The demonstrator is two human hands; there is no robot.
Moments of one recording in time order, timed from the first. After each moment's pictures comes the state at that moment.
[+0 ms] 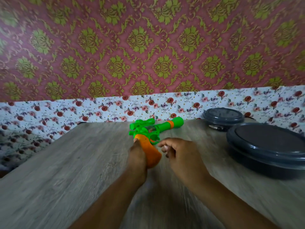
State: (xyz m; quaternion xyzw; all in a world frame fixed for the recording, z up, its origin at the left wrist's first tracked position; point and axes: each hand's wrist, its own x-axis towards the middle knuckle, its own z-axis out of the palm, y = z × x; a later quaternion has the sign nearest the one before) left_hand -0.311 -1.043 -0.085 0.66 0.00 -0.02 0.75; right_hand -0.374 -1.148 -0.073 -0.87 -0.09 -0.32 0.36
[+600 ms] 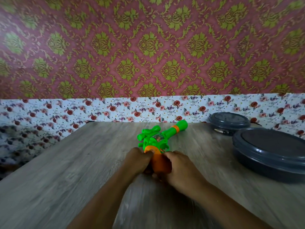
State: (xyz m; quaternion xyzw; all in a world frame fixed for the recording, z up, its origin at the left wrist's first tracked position) left_hand -0.314 -0.999 -0.087 0.86 -0.02 -0.03 0.51; right_hand -0.370 -1.133 -0.098 -0.95 -0.08 -0.17 0.26
